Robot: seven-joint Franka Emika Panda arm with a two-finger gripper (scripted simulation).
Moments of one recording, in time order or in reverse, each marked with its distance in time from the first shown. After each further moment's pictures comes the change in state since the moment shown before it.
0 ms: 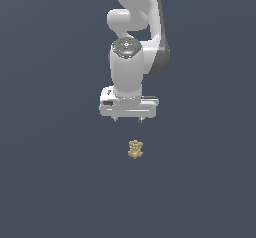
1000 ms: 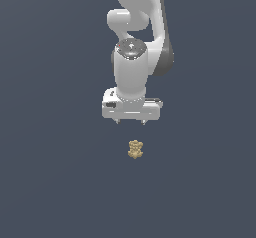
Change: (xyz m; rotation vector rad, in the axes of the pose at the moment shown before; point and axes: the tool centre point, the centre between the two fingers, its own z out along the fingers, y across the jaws) arm 0.012 -0.010 -0.002 -0.003 0.014 0.012
